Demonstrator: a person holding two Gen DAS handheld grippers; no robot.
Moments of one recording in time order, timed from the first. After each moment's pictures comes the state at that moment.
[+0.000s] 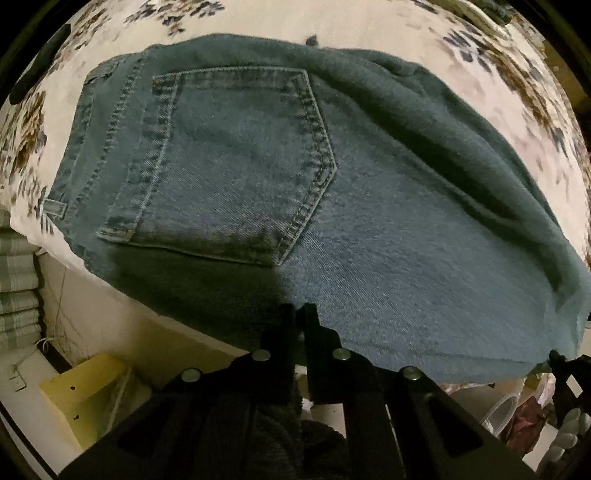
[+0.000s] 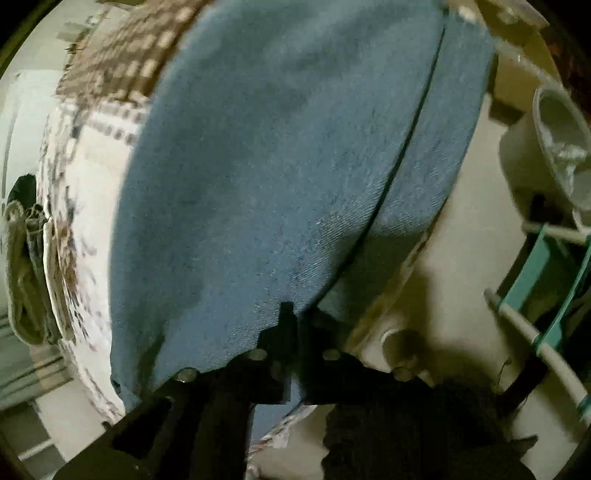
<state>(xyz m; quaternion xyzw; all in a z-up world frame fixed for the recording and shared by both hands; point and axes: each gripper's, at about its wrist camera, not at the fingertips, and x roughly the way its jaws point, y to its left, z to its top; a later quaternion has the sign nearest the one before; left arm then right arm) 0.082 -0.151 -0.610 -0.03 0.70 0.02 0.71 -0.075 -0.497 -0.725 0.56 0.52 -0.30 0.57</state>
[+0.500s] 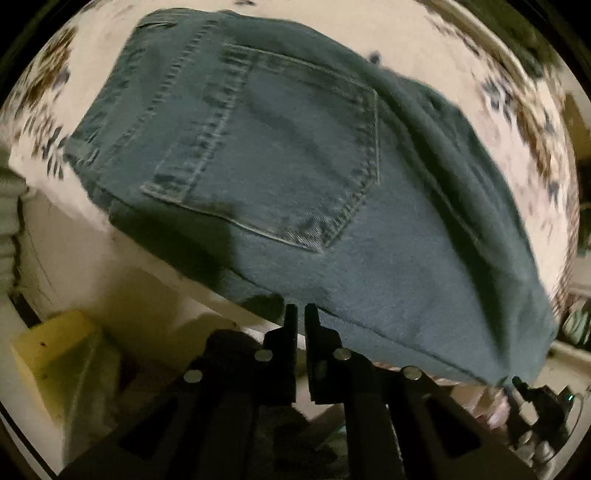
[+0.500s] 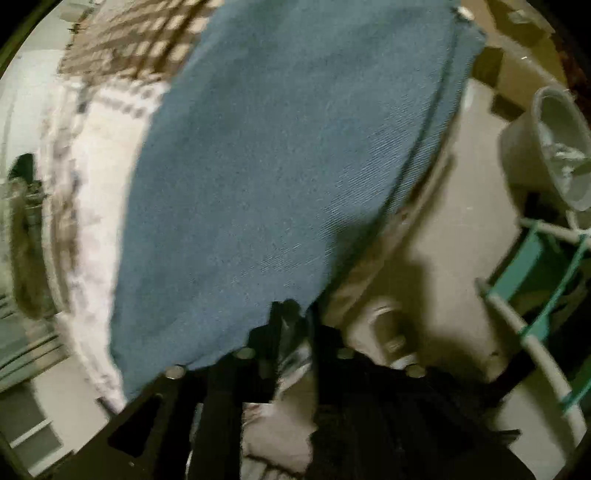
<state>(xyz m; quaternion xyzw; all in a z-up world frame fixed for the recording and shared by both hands) 0.082 -0.042 -0.605 -0.15 0.71 0.04 0.69 -0.095 -0.495 -0.712 0.57 0.55 -0.25 0.55</state>
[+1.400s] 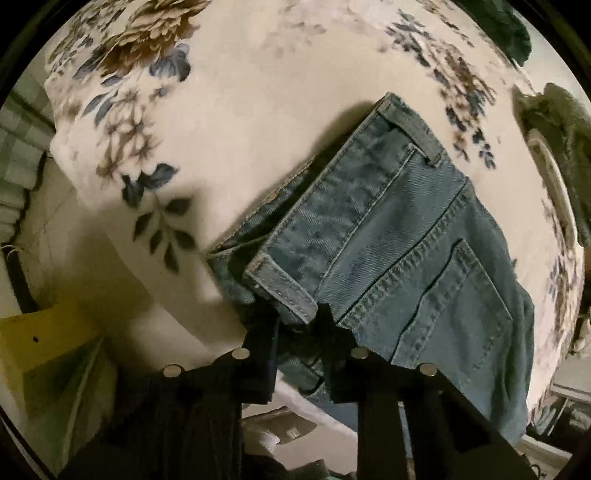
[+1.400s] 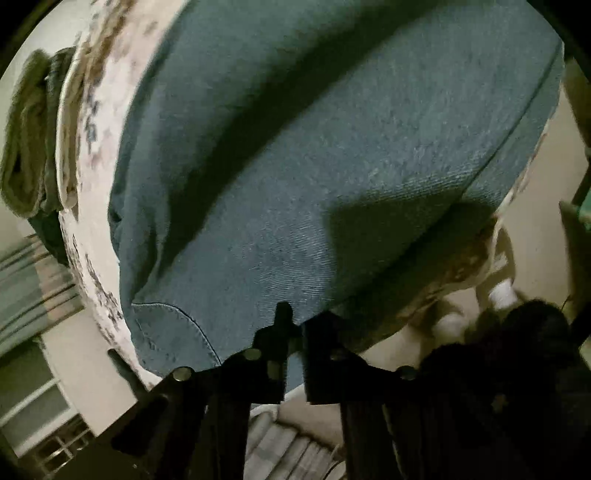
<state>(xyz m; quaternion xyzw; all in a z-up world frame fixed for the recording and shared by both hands) 0.153 0.214 -0.634 -0.24 0.64 0.13 0.72 0.010 -0.231 -0.746 0.60 0.56 -0.18 0.54</state>
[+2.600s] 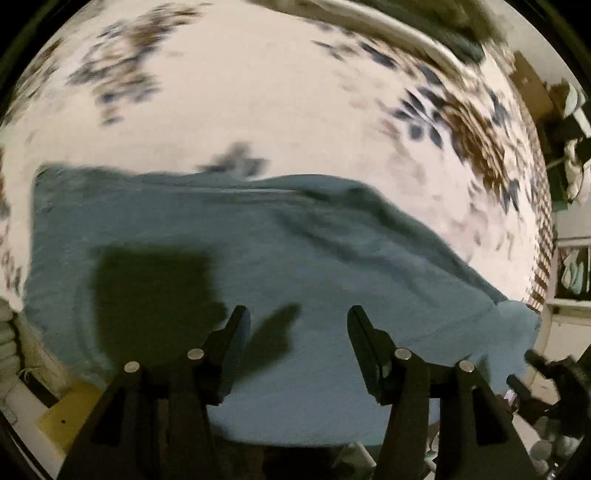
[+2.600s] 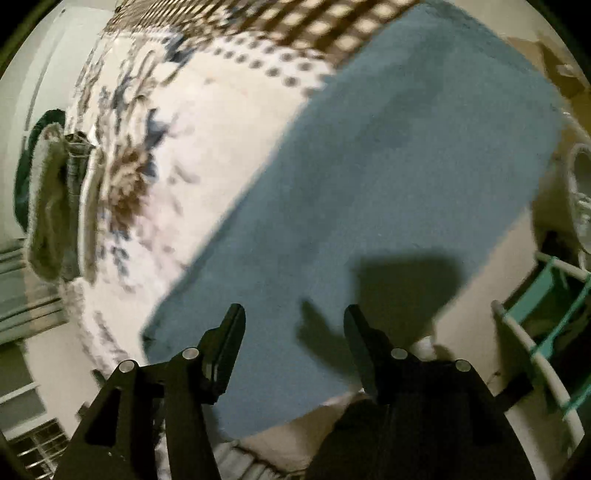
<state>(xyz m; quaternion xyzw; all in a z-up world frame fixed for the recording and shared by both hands) 0.165 -0.062 -0.498 -0.07 0.69 -0.06 0.72 -0.001 -0.491 -0.664 0.54 0.57 -0.20 0.58</state>
